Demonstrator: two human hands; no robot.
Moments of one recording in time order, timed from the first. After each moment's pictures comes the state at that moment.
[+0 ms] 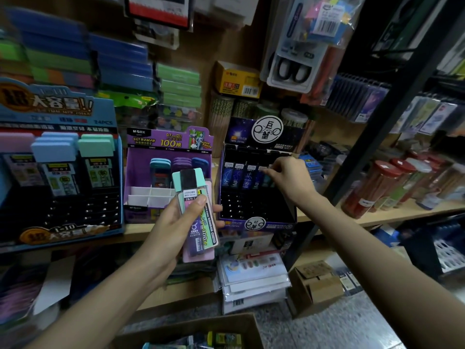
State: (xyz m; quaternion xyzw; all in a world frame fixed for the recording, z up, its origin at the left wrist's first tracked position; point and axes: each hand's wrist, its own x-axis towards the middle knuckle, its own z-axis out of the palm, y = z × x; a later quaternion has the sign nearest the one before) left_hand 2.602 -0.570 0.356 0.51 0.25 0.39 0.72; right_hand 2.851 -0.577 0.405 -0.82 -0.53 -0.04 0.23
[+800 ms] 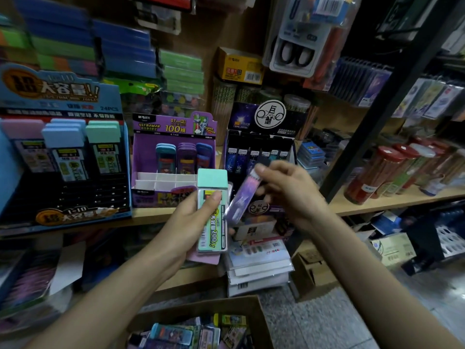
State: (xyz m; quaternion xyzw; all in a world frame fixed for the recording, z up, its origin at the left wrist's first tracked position) left_hand 2.598 -0.591 0.356 0.54 0.29 0.32 0.72; right_hand 2.778 -0.642 0.404 -0.60 -0.38 0.39 0.59
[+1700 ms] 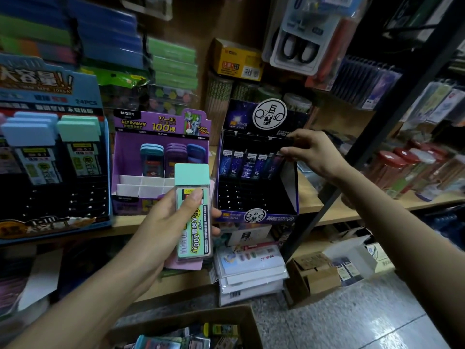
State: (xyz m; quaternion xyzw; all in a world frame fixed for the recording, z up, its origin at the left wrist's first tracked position) left_hand 2.595 -0.573 0.354 0.55 0.28 0.36 0.70; right_hand 2.899 -0.587 0.425 -0.69 -0.60 0.14 0.38
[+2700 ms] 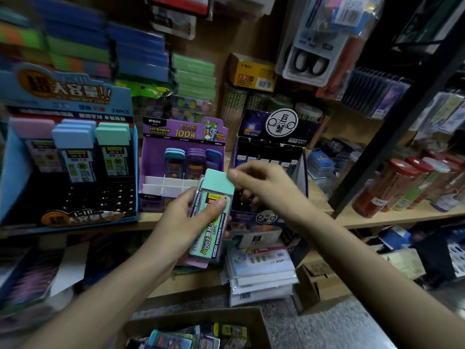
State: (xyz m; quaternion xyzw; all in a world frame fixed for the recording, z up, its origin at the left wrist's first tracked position) left_hand 2.587 -0.576 0.357 0.56 0.28 0.38 0.68; right_hand 2.748 -0.615 0.421 -0.66 -0.56 0.29 0.41
